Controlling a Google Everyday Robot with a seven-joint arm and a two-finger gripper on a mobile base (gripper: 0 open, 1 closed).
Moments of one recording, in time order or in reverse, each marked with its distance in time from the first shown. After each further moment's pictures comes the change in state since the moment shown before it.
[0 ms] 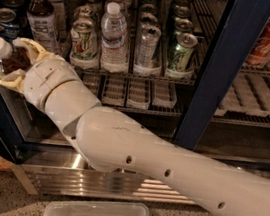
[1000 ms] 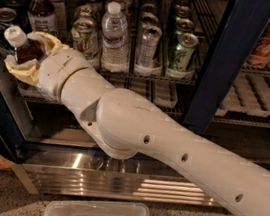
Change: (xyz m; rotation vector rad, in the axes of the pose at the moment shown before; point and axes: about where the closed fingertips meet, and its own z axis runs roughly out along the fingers) arm 0.005 -0.020 -0.001 -0.056 0.029 0.128
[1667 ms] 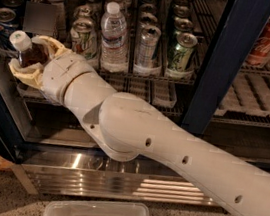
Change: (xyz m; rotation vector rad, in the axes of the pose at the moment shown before) arm 0.011 -0.003 -0.004 0.008 0.008 0.009
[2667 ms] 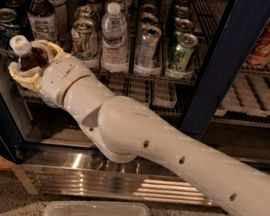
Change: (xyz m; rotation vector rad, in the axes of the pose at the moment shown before) arm 0.012 0.008 0.002 -0.012 0.001 0.019
